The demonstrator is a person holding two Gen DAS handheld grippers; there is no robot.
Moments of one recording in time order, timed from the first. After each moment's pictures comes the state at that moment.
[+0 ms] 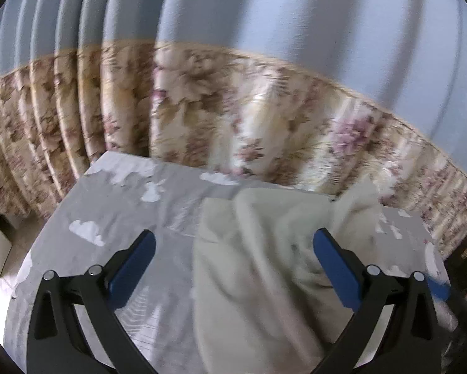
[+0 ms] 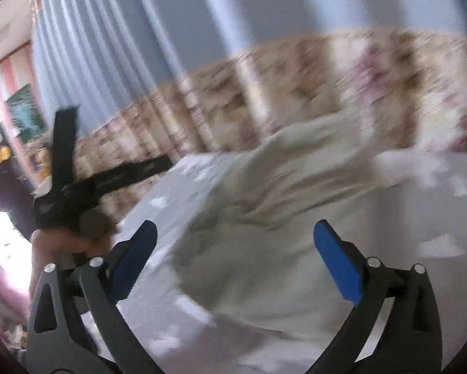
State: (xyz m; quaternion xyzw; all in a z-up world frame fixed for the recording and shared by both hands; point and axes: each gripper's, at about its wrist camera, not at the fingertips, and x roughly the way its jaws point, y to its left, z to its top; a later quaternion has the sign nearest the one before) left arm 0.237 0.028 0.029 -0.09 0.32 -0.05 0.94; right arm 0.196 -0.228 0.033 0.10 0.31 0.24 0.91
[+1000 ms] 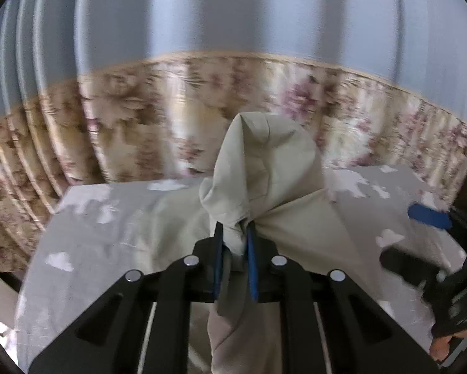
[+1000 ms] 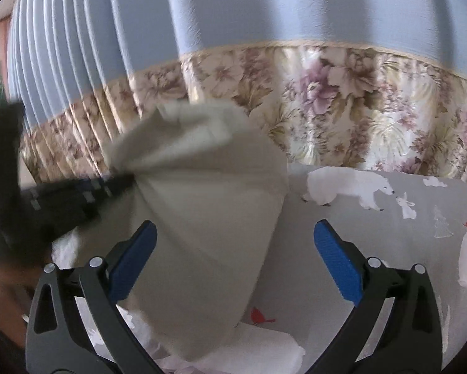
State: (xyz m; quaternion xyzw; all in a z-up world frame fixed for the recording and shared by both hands) left arm 0.239 -0.052 0.022 0.03 0.31 -0.09 0.95; right arm 0.223 -0.249 0.016 0.03 0.32 0.17 0.93
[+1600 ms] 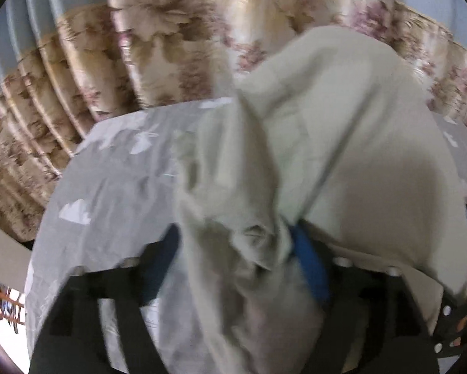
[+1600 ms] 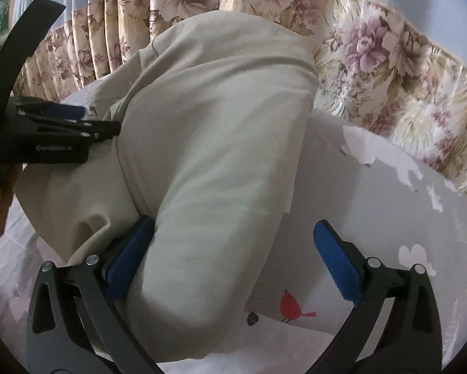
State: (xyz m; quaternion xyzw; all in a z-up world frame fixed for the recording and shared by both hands) left arm 0.272 0.001 -0.072 0.05 0.42 -0.01 0.91; right arm 0.233 -0.182 -0.079 -0.11 0.38 0.16 0.91
